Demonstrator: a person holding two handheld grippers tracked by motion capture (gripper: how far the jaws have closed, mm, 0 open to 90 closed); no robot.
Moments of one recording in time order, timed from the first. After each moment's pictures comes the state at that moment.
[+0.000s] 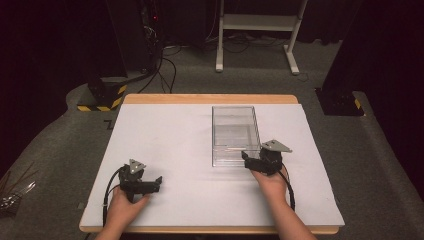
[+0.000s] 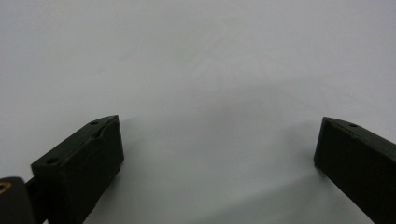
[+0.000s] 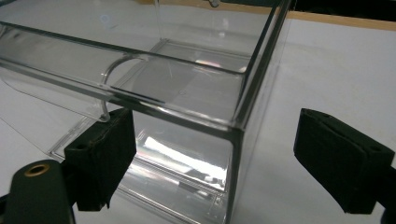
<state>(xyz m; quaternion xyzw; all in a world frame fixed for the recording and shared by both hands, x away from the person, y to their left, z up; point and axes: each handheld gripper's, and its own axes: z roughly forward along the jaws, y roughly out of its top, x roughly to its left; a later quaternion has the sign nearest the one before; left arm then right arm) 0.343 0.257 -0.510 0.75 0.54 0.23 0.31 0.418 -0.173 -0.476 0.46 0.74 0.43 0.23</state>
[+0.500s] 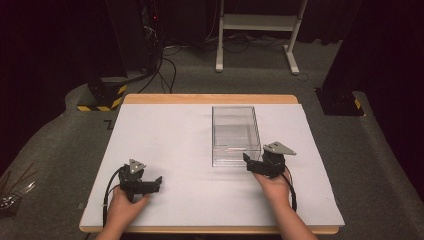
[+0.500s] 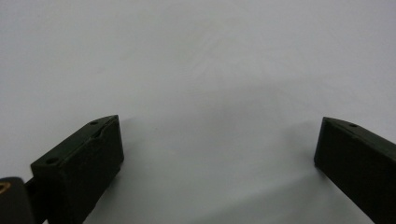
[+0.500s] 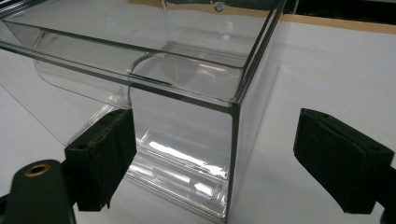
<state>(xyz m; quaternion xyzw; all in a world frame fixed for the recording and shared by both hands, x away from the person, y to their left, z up) 0.343 0.258 -0.510 0.75 0.54 0.23 0.31 0.406 -0.179 -0.470 0.46 0.73 0.44 0.23</state>
